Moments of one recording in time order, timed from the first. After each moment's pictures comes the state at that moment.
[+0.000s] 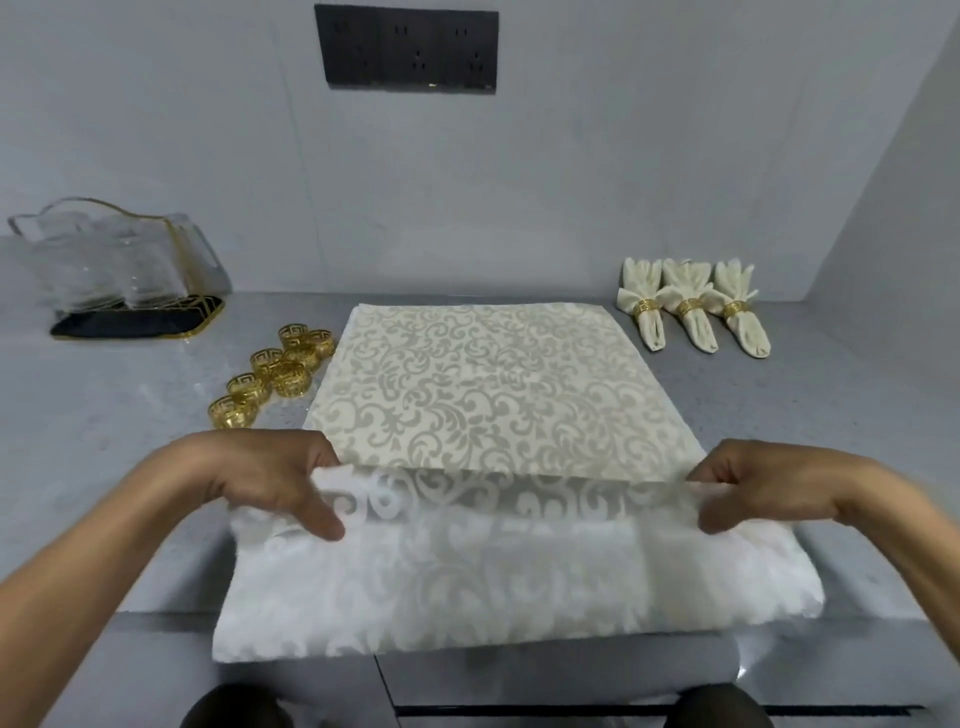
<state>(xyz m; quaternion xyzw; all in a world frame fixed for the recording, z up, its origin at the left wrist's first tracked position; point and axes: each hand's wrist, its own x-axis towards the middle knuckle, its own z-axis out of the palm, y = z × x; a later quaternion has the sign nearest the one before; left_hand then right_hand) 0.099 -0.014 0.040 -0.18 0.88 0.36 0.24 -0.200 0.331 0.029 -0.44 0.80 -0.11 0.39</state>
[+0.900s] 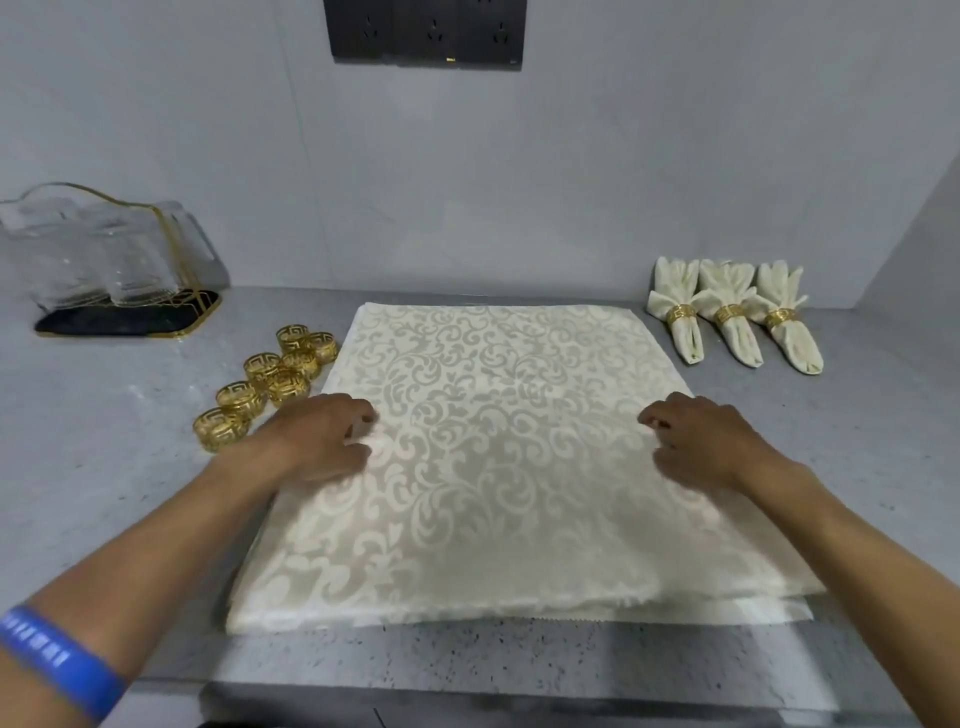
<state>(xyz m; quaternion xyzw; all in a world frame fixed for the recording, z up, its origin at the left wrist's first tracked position) 0.024 -0.090 -0.026 -0.25 0.96 0.03 0.06 -0.270 0.225 -0.033 -0.42 0.91 0.01 0.04</state>
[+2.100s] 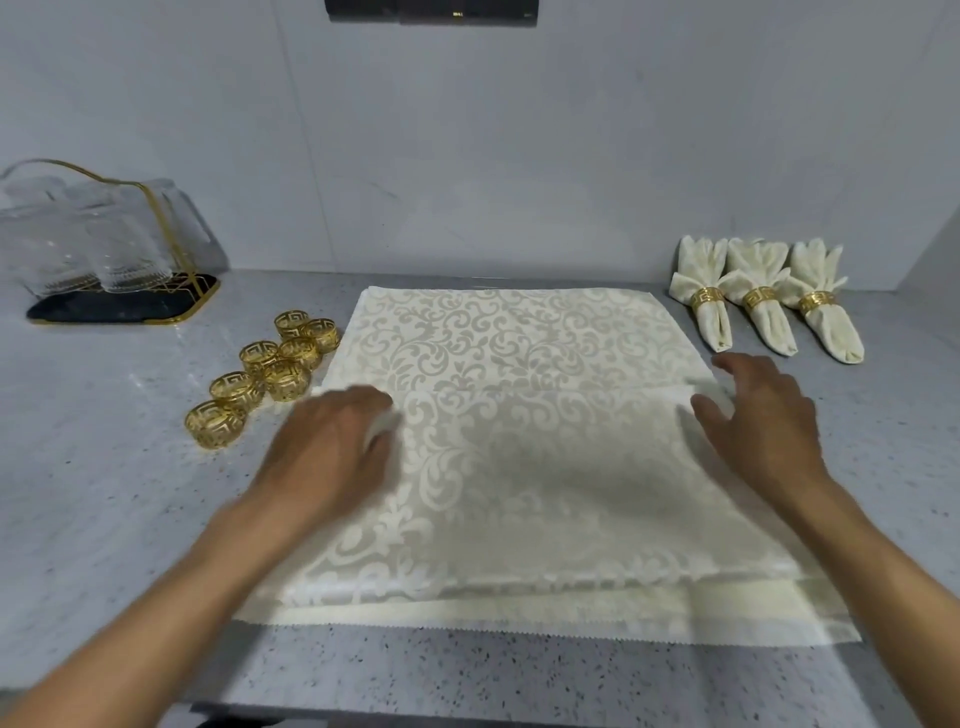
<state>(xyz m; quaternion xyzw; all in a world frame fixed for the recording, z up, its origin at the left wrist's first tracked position) 0.037 -0.029 -0.018 -0.25 0.95 0.05 -0.17 -0.251 0.224 -0.033 -0.28 0.93 -0.21 -0.09</state>
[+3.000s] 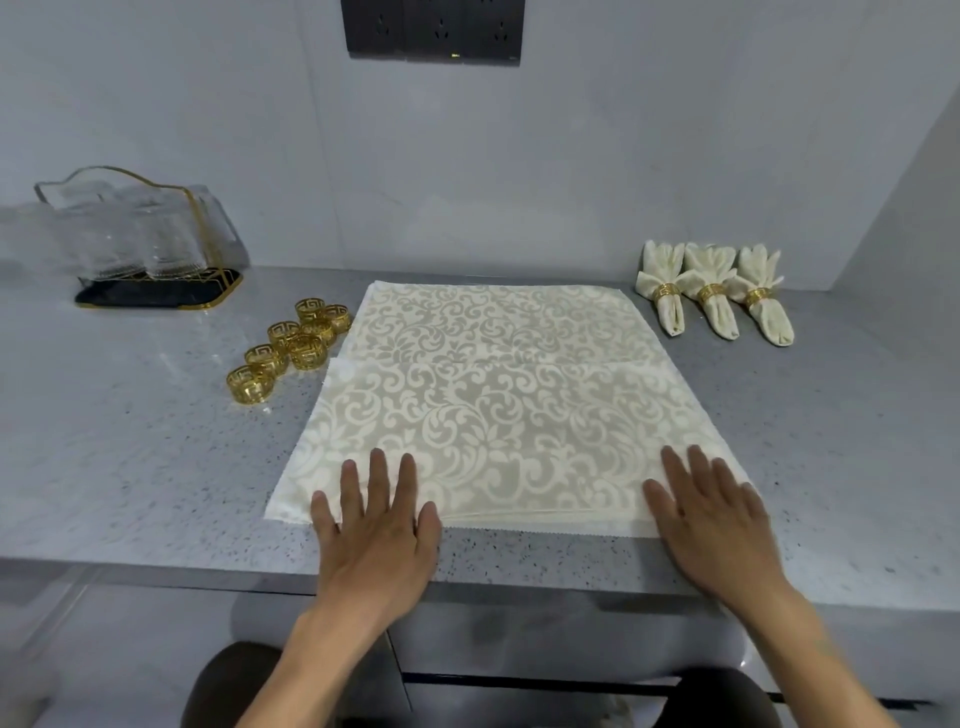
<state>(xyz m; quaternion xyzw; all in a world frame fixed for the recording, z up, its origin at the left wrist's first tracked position) 0.089 0.097 -0.082 -0.42 0.90 0.12 0.02 -0.133 0.309 -0.083 -0.28 0.96 -0.04 0.05</state>
